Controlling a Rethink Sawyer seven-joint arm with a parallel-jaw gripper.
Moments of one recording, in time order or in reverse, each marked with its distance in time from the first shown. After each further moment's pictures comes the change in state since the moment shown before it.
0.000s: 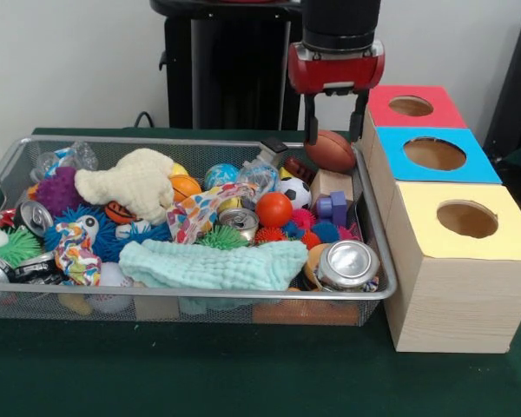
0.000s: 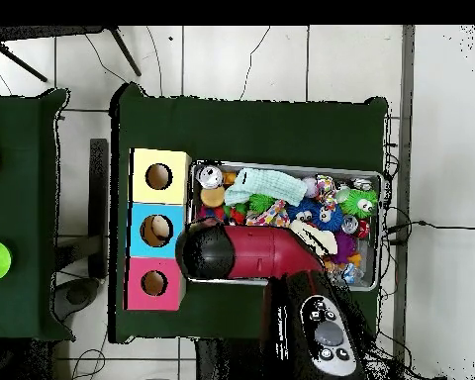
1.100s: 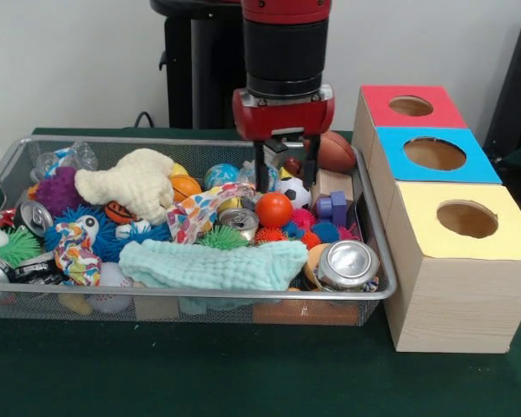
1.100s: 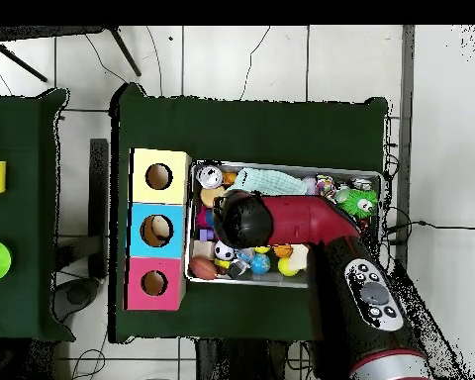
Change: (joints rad) arm -0.176 0.099 0.140 -0.153 -0.185 0.043 0.000
